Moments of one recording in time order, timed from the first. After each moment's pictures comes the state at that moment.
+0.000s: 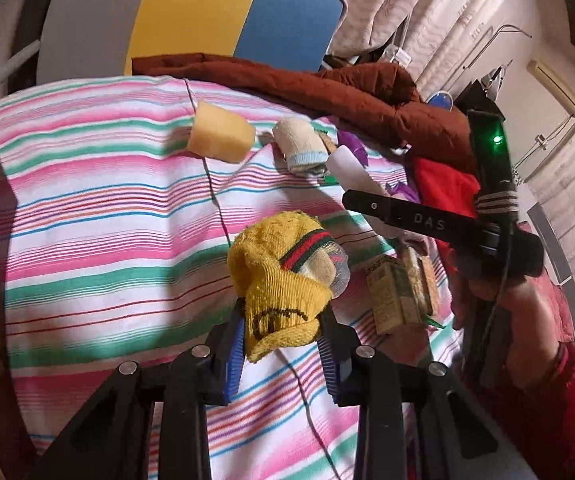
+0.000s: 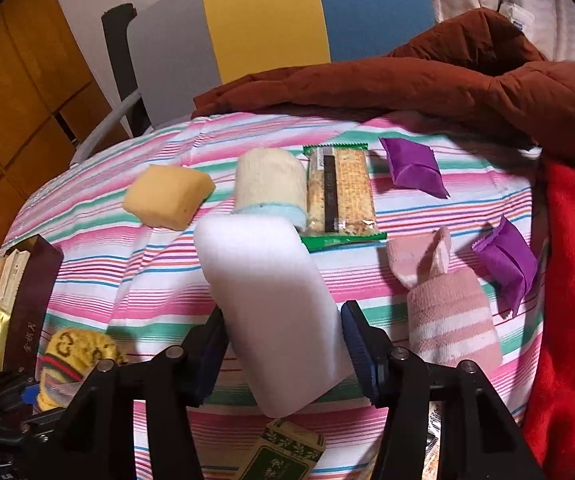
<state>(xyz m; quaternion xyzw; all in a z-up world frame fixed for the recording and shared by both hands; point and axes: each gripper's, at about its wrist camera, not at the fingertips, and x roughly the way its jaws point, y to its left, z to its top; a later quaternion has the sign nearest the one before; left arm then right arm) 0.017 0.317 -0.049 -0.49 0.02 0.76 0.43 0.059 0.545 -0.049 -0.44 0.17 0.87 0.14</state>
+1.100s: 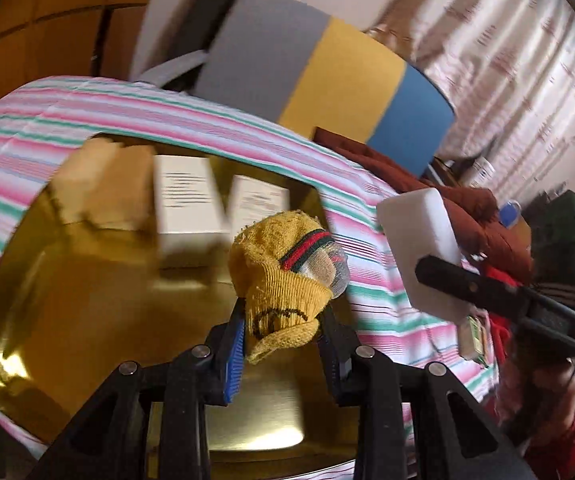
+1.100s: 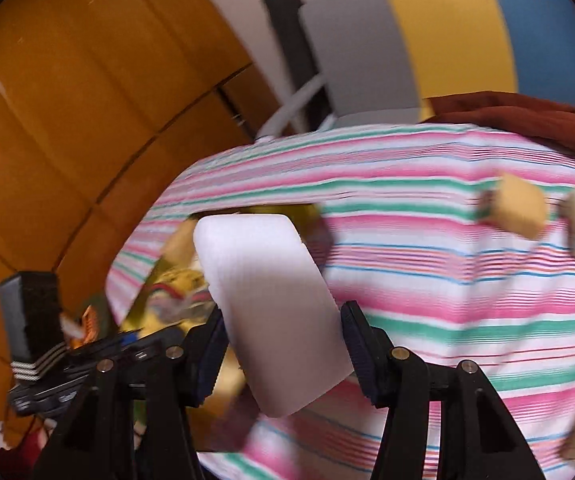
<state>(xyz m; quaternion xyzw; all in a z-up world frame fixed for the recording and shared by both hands) -0.033 0.060 -0.024 -0.45 -0.11 0.84 0.27 -0.003 0.289 0.003 -0.41 0.20 0.88 -0.13</state>
